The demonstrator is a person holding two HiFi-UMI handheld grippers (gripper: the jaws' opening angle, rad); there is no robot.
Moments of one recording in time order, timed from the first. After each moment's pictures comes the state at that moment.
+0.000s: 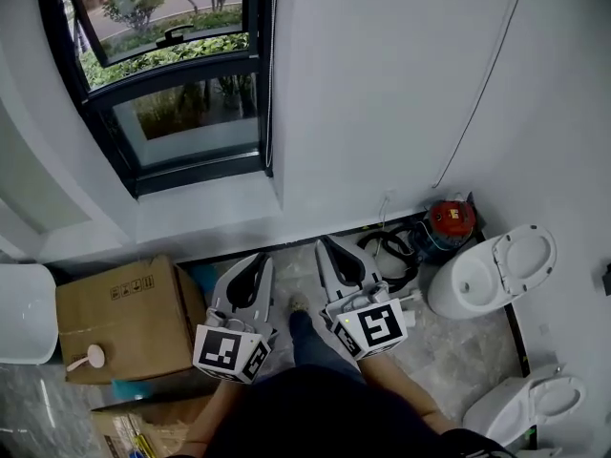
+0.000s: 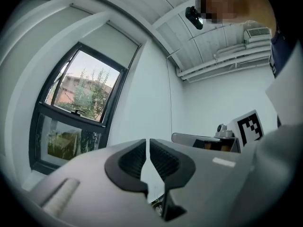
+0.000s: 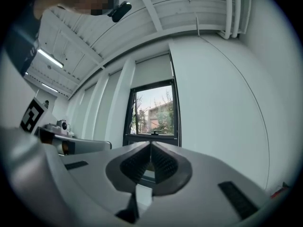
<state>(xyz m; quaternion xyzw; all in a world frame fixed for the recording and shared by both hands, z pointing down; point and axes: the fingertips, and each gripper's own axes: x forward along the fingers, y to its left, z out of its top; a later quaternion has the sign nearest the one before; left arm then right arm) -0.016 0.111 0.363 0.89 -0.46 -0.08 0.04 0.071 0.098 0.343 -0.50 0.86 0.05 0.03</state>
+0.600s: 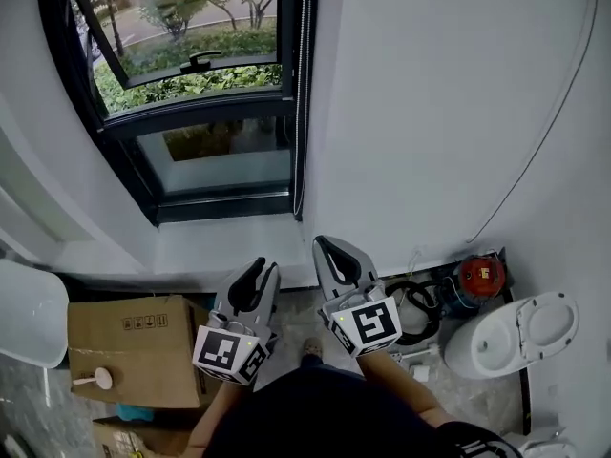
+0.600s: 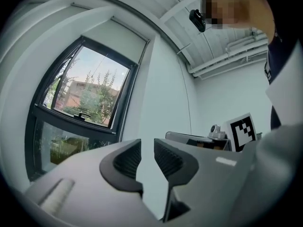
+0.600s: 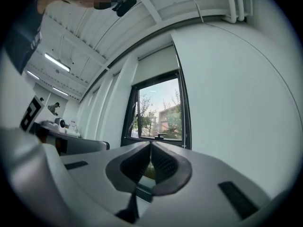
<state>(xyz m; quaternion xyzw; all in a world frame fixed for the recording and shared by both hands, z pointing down) -0.037 -0.076 0.347 0.86 -0.50 -0.08 0.04 0.041 -0.109 0.327 -0.44 0.90 0.07 0.04</state>
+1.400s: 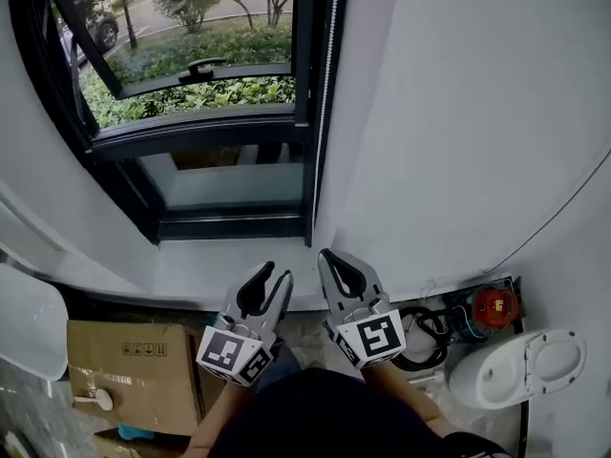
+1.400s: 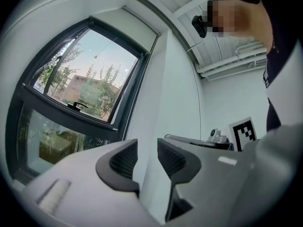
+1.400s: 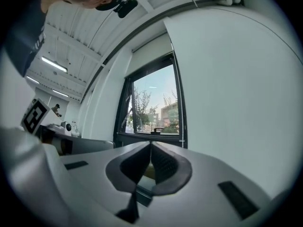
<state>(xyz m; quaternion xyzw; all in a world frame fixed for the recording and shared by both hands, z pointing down) -0.045 -0.229 0.373 0.87 -0.49 -0.10 0.06 0.023 -0.255 0.355 -0.42 0.91 0.06 0.02</state>
